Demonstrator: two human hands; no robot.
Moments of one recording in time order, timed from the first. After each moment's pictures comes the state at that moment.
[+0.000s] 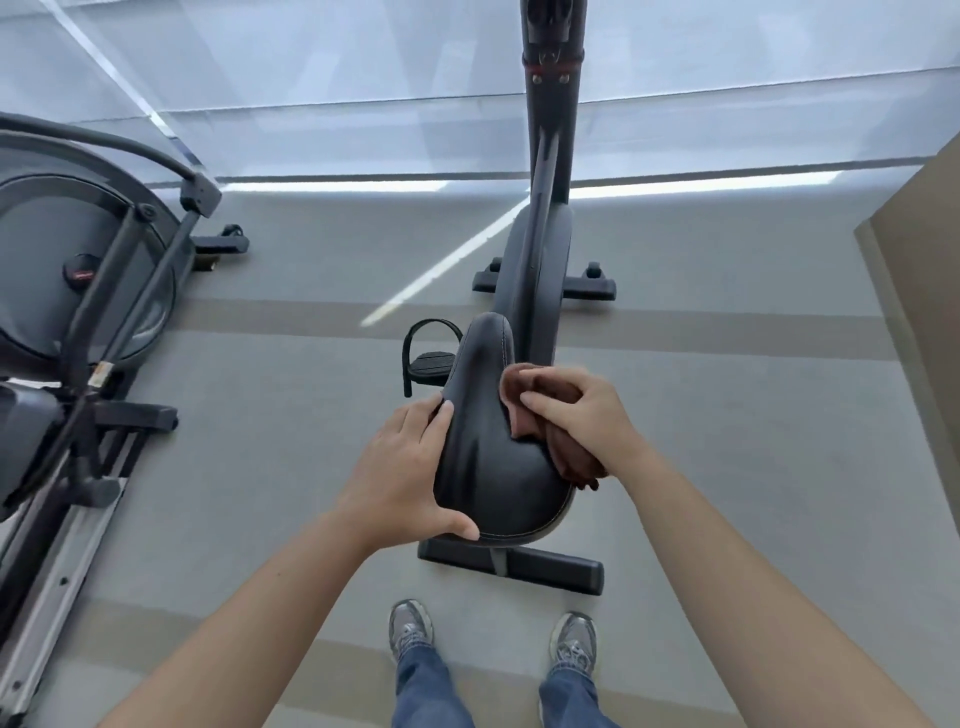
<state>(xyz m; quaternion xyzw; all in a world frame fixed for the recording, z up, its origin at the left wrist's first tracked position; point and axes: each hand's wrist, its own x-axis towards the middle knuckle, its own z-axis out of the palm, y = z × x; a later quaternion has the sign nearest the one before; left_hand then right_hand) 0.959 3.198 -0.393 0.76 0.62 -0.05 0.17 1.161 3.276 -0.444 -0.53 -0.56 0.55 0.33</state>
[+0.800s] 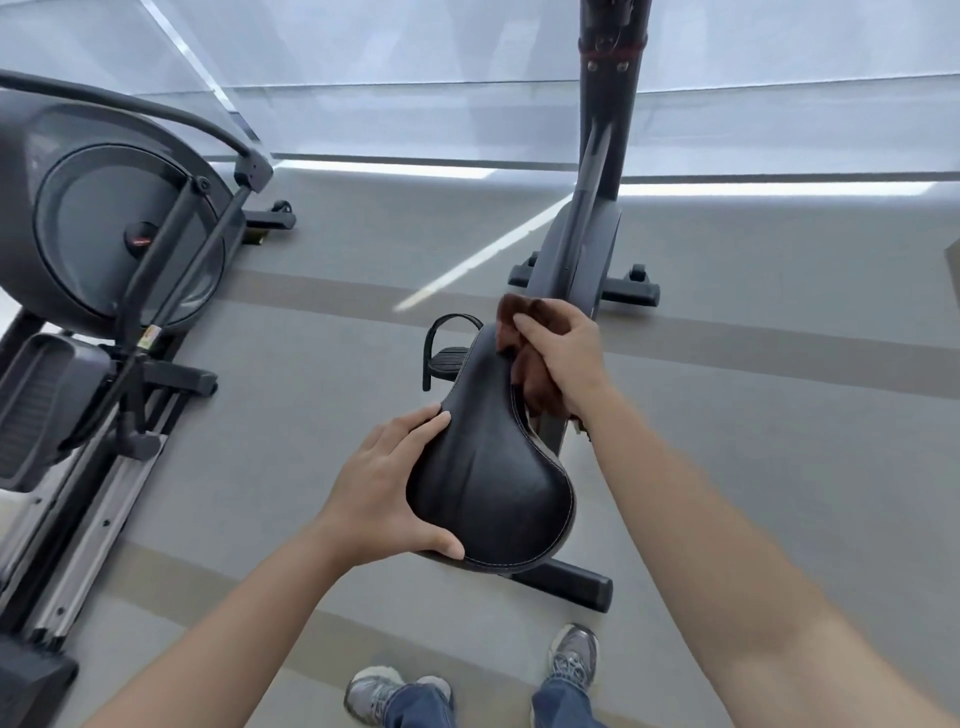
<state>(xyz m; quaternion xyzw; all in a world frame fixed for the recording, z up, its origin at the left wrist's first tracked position) 0.955 3.192 -0.405 0.68 0.69 0.08 0.24 1.118 3.348 -0.438 -0.49 -0.40 0.65 0.42</state>
